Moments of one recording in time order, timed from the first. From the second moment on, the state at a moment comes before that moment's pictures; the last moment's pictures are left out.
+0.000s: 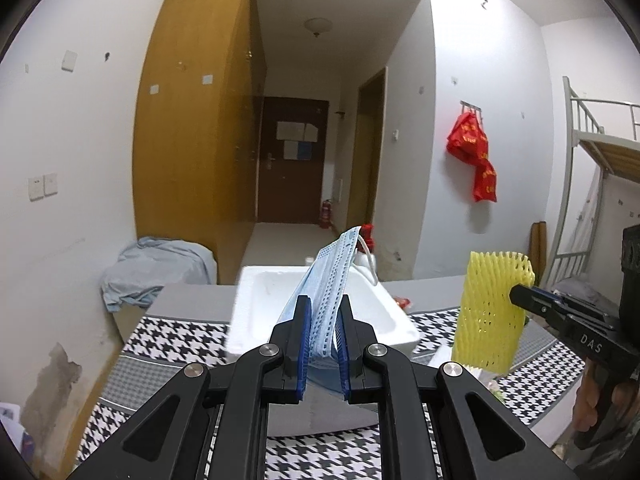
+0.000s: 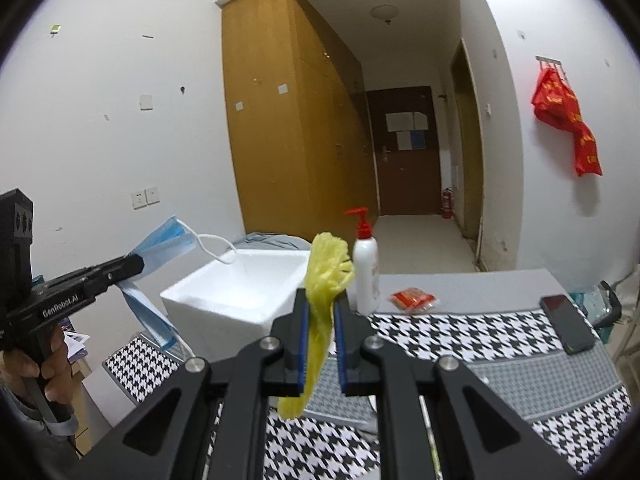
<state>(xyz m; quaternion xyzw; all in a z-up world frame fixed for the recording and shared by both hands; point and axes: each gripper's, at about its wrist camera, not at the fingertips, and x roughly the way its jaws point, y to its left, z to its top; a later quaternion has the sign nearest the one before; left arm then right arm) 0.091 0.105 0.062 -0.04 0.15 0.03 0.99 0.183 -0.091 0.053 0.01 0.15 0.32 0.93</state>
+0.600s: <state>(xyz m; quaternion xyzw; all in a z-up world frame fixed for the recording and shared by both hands) 0.065 0.174 0.068 -0.06 0.13 0.13 0.98 0.210 -0.020 0.075 -0.02 0.16 0.37 0.92</state>
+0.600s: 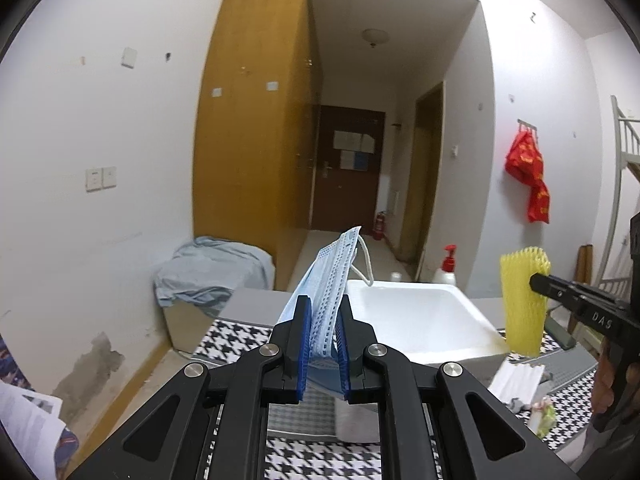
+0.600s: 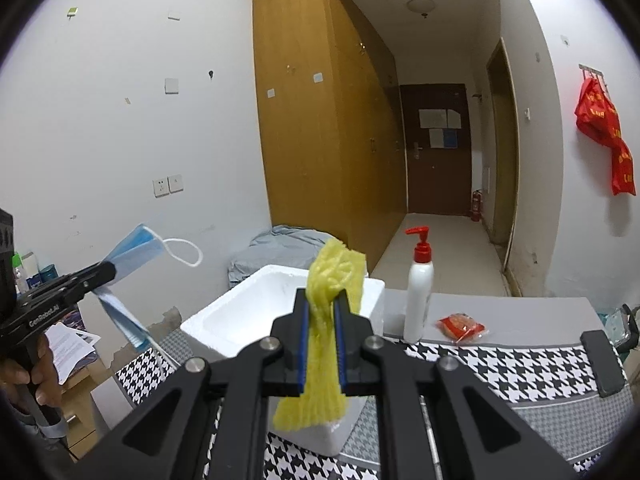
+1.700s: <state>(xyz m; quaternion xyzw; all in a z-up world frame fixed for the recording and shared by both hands) 0.056 0.204 0.046 -0.07 0.15 0.19 0.97 0.243 0.063 0.064 -0.06 0.22 0.38 0.90</state>
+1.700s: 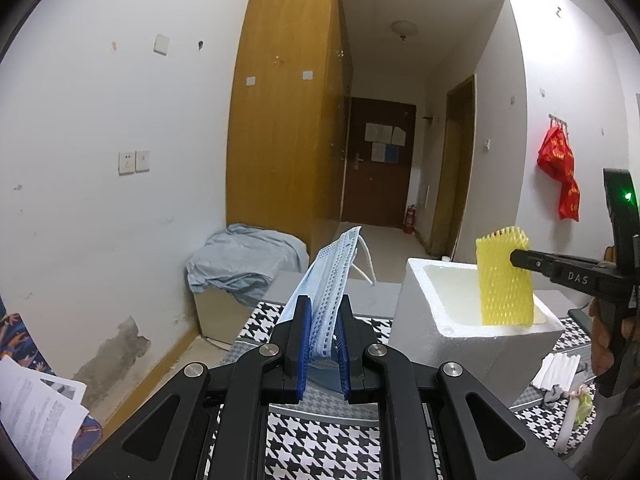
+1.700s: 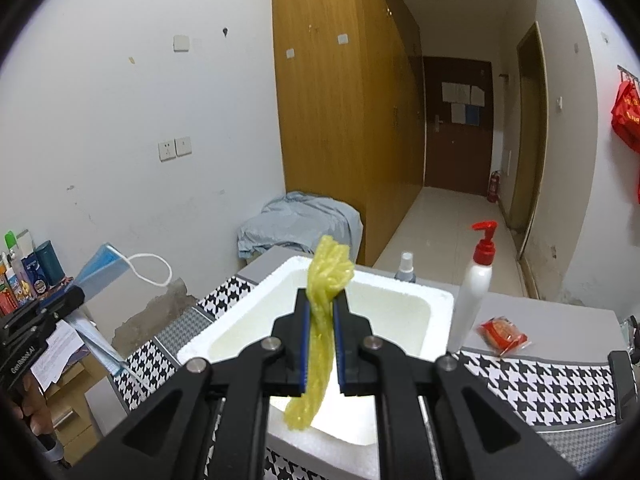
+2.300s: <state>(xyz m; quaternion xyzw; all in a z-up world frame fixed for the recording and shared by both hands) 0.055 0.206 0.049 -0.07 0.15 0.19 0.97 0.249 0.055 0.063 -0.04 0.22 0.38 0.90</state>
